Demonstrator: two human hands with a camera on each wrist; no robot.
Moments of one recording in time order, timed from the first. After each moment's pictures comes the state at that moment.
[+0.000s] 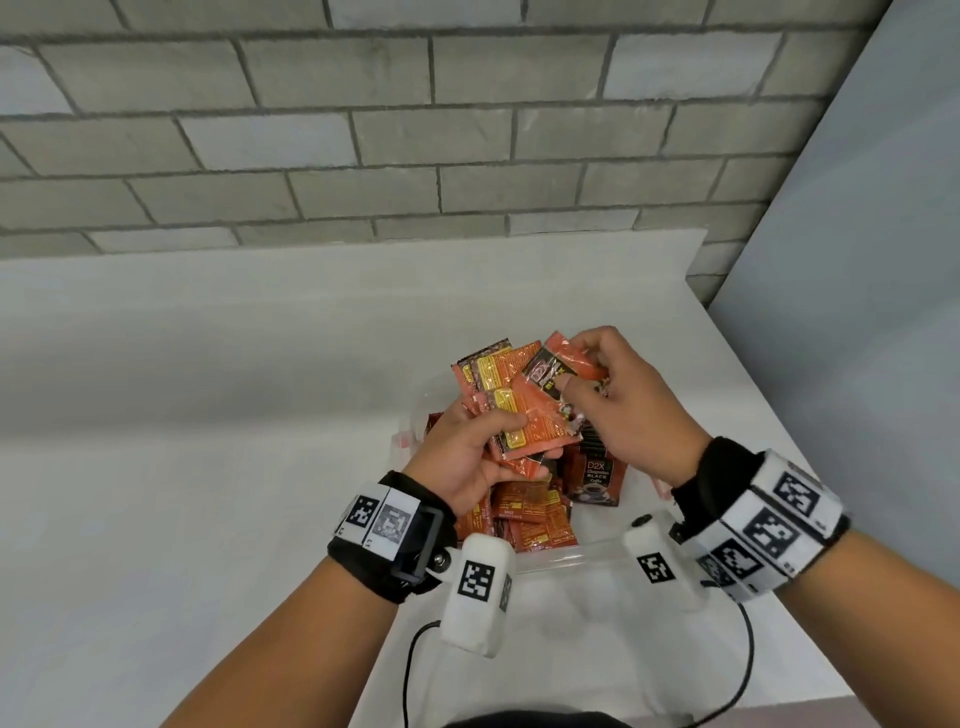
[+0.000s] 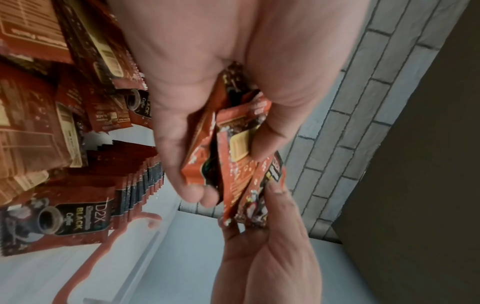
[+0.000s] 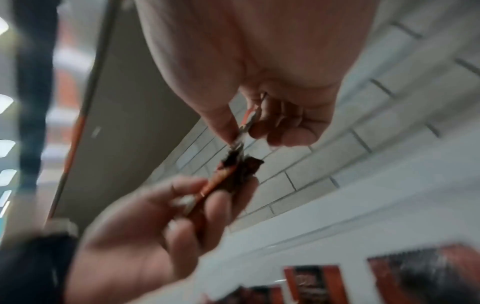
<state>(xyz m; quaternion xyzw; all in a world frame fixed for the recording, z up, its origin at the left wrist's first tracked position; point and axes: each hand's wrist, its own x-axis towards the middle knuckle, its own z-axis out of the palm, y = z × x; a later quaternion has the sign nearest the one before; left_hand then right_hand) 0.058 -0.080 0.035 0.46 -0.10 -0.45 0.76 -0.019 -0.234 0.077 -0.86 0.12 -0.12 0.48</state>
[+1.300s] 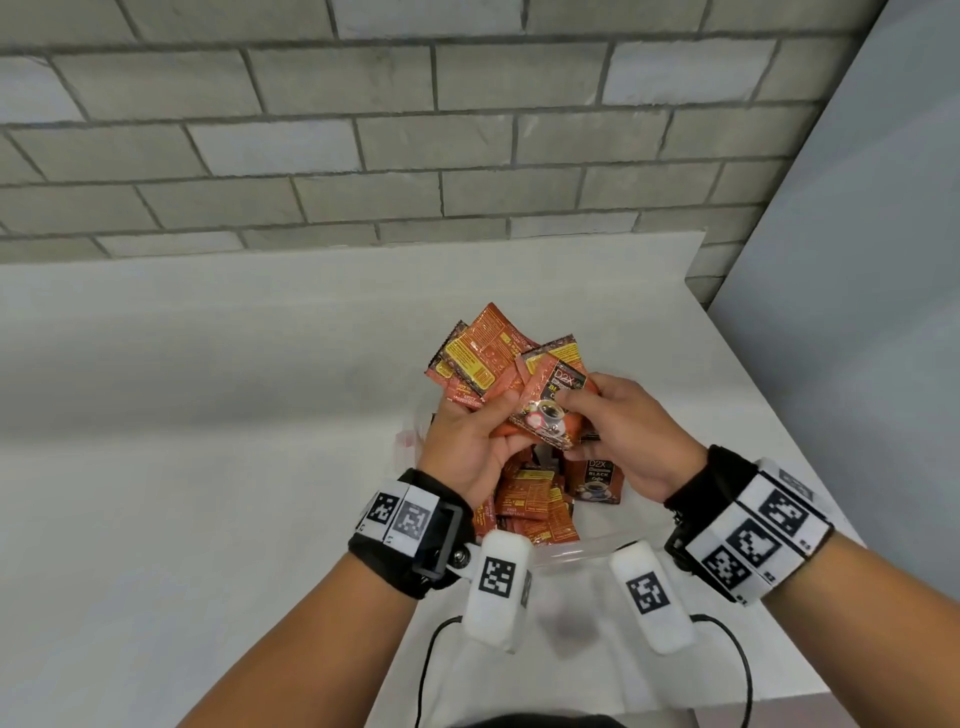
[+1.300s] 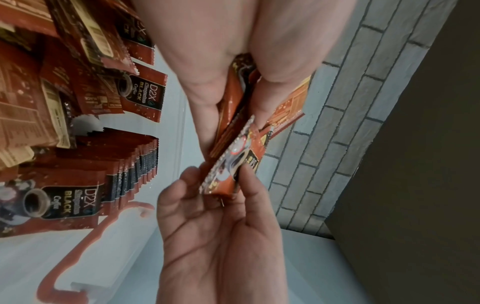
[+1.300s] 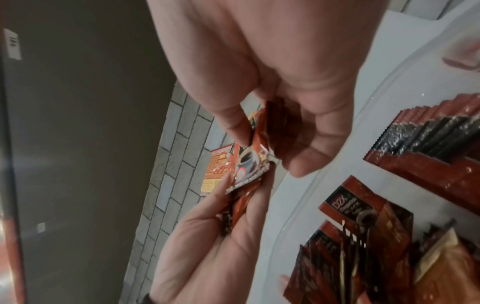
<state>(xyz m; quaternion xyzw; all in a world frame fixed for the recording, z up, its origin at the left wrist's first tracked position) 0.048 -0.089 0.037 0.41 -0.07 -0.34 0.85 -0.022 -0.221 0.068 -0.67 0.25 -0.03 0.70</state>
